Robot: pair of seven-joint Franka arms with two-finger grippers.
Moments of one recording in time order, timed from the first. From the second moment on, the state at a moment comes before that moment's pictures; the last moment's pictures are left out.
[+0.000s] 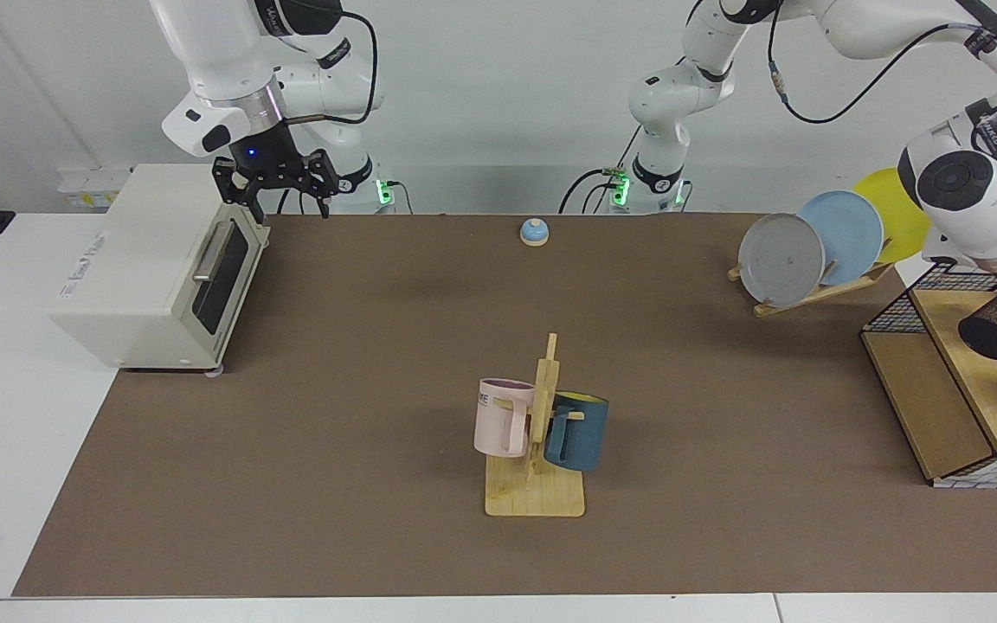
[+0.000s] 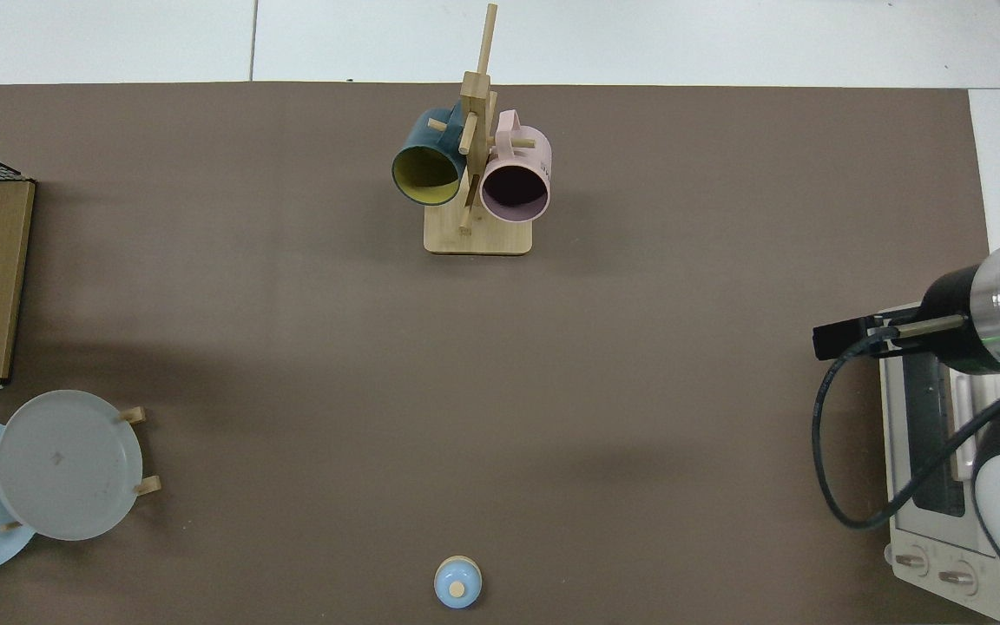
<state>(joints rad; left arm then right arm) 0.41 0.24 -0.14 -1.68 1.07 2.08 1.29 0.06 -0.12 0.06 -1.73 0.02 1.61 0.04</state>
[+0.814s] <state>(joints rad) 0.41 0.24 -0.14 -1.68 1.07 2.09 1.30 0.06 -0.12 0.06 -1.73 0.02 1.61 0.04</state>
